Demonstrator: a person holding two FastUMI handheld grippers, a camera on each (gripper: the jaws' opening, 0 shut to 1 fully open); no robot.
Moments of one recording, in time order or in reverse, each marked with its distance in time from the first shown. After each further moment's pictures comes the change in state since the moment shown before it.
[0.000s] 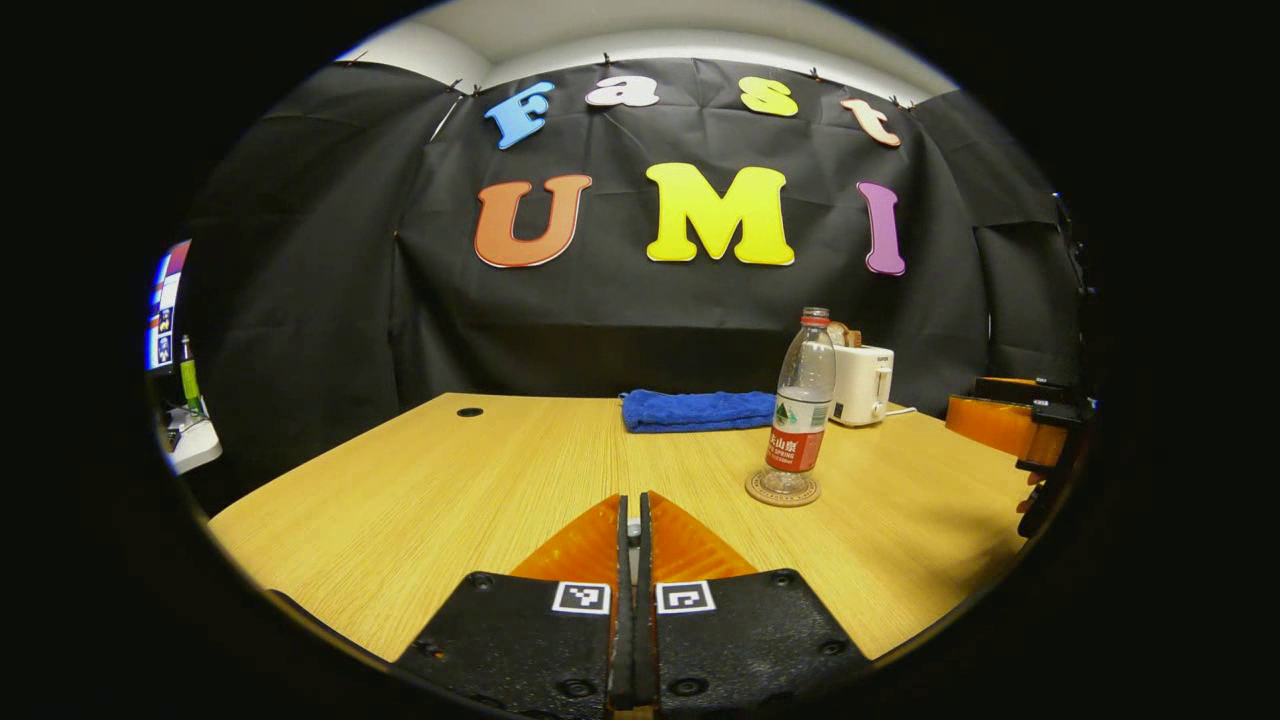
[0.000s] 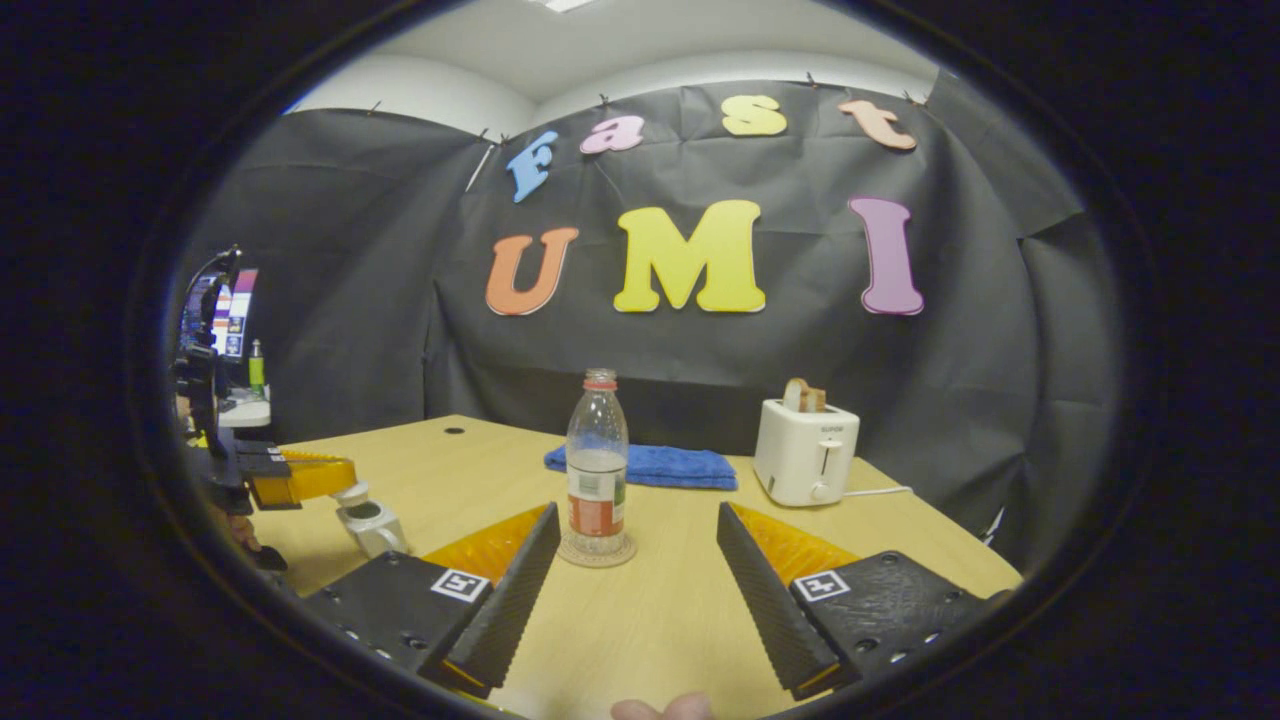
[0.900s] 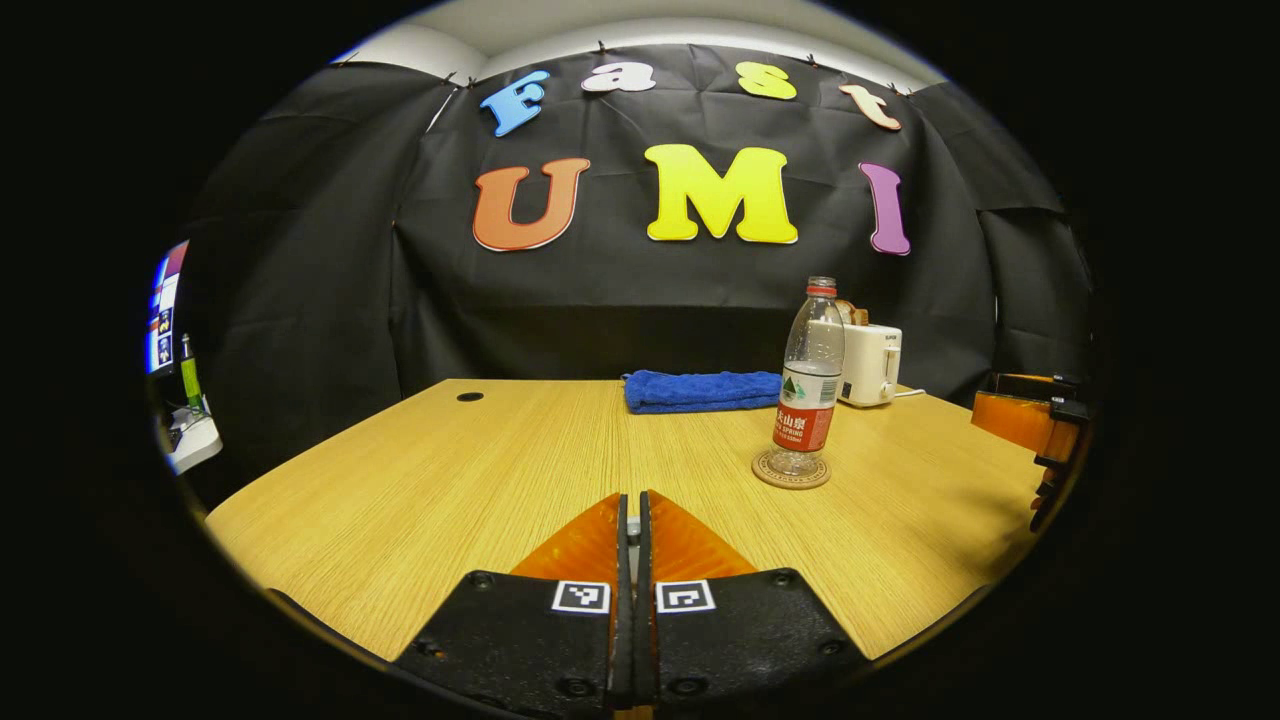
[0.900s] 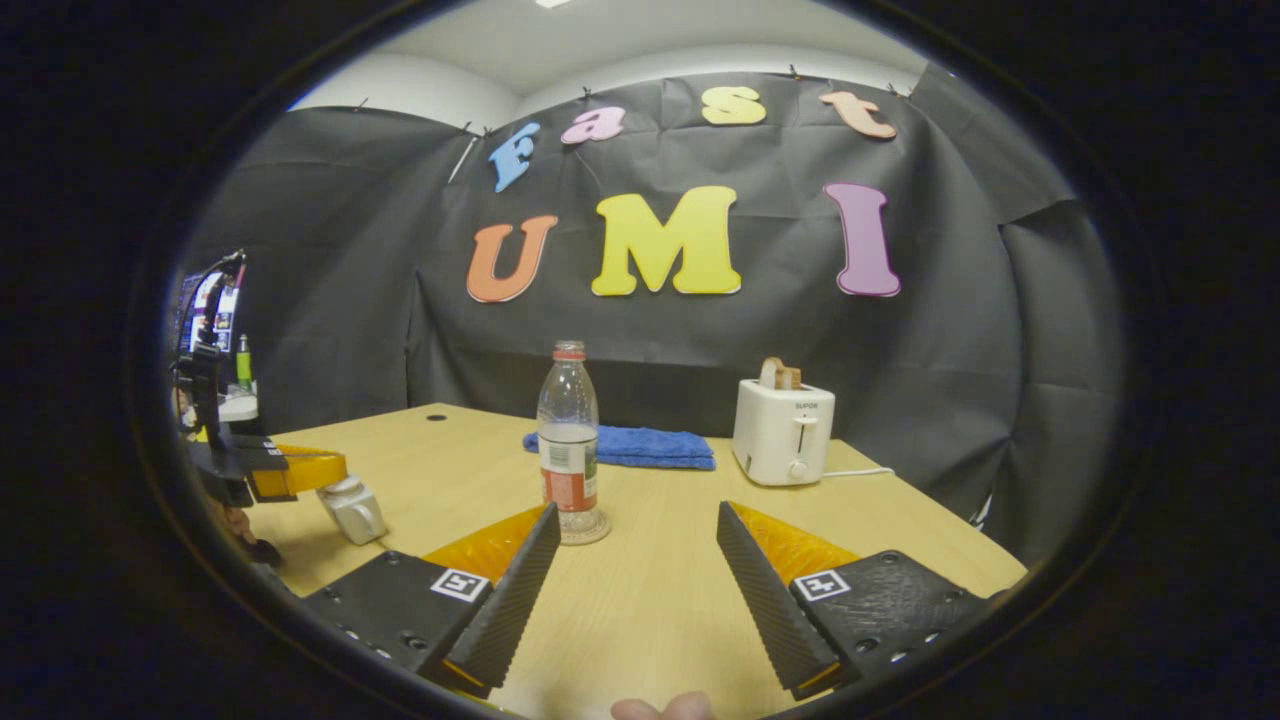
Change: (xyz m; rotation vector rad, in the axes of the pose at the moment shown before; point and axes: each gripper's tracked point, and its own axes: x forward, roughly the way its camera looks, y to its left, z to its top) left arm 0.005 -0.003 -0.018 0.003 0.042 0.015; right arm -0.005 -0.019 -0.017 0.011 0.022 -0.034
